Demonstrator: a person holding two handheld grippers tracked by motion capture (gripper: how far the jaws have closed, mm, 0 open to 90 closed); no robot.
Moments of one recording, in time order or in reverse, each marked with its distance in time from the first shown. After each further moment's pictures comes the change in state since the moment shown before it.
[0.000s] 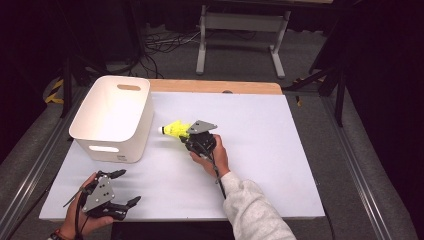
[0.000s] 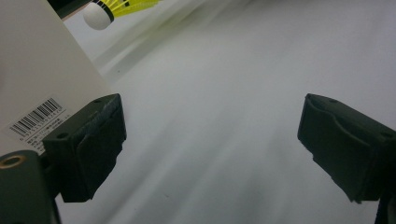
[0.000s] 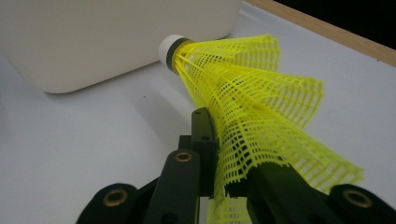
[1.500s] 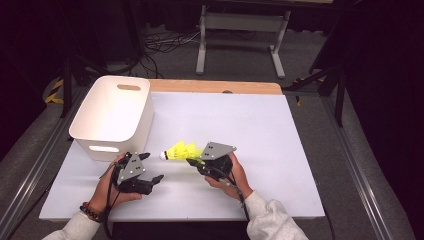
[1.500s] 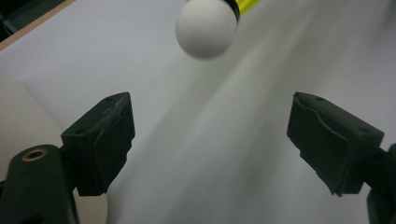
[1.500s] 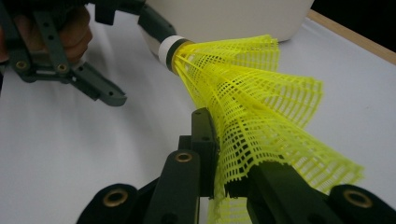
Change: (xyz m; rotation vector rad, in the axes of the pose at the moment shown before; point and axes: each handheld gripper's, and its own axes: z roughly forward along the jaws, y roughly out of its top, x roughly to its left) left arm 0.020 0.047 0.074 0.066 -0.020 -0.017; right arm 0.030 -0.024 -0.077 -0.028 0.170 -0.150
